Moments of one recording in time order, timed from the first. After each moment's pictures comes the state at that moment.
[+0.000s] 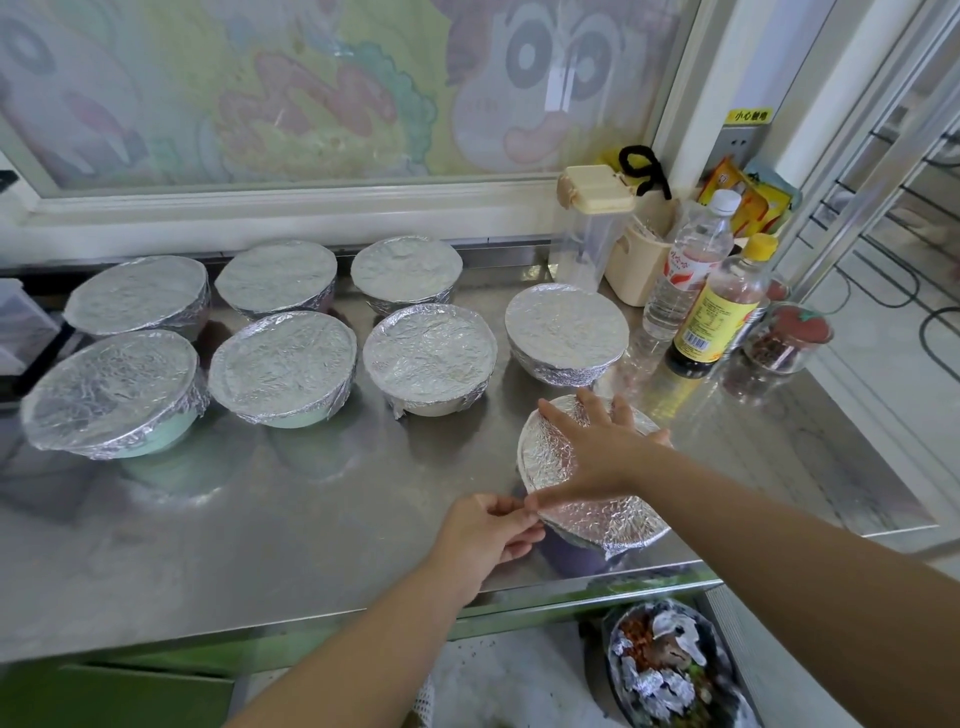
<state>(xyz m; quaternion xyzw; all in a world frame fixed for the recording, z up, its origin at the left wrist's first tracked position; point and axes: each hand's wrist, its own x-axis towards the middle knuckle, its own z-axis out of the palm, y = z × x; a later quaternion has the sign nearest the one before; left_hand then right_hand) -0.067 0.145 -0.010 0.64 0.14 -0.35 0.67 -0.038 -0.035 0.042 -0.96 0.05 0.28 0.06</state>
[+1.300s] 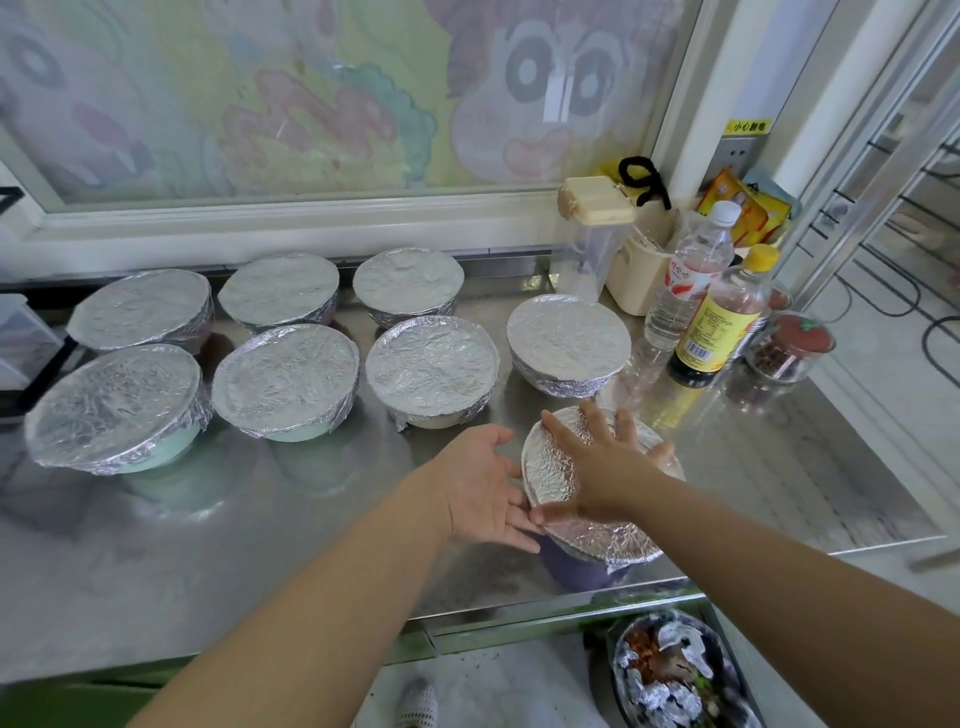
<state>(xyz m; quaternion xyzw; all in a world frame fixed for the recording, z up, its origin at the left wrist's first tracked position) 0.001 0.151 0.042 0.46 0.13 -0.61 0.64 -0.042 -0.031 0.028 -0.97 0.07 0.24 0.04</state>
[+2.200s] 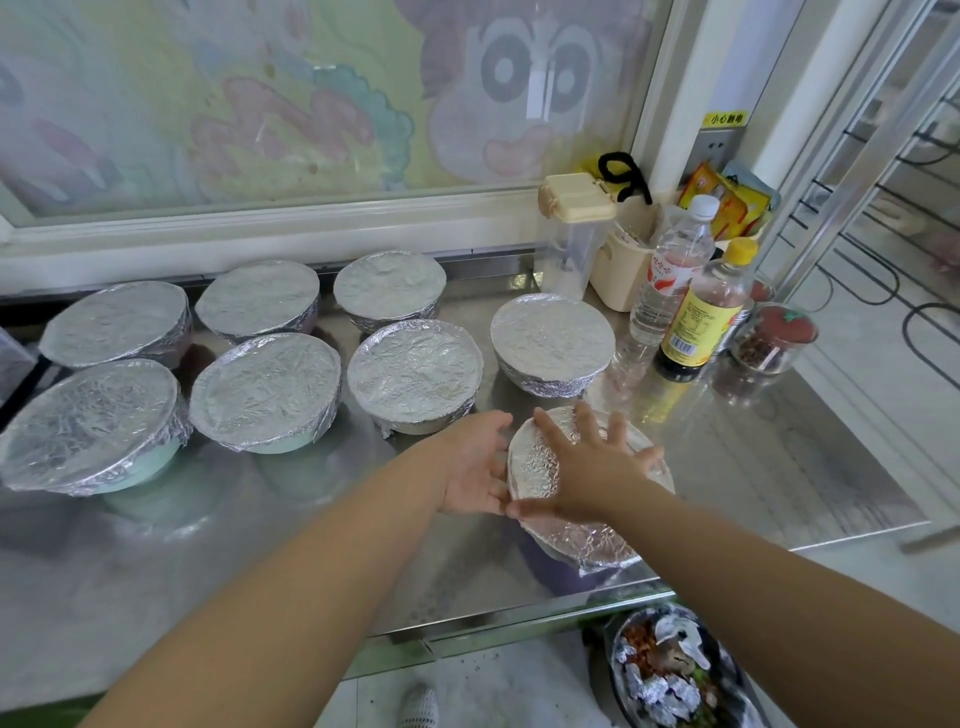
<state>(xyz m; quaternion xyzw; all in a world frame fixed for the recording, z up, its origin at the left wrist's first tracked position) 0.010 0.129 0.073 0.58 0.12 -0.53 0.60 -0.043 -0.022 0.031 -0.96 0.12 0.24 0.05</state>
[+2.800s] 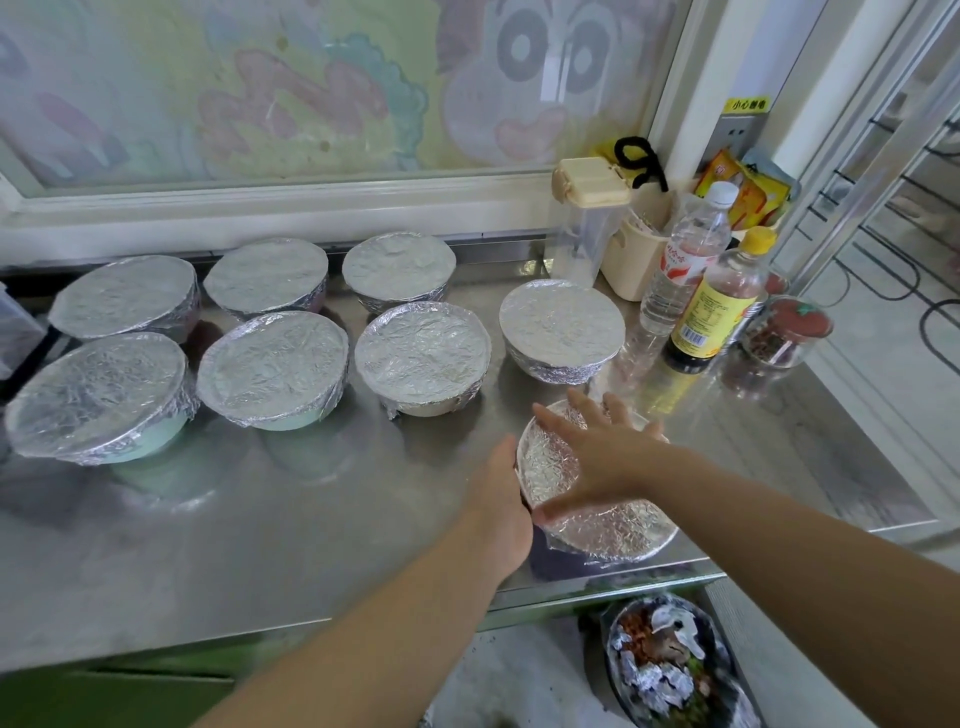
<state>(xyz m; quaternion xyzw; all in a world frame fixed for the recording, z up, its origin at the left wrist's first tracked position) -0.048 0.108 0.024 0.48 0.17 -0.35 0.79 -0.043 -0.042 0.050 -0.95 0.01 0.29 0.06</state>
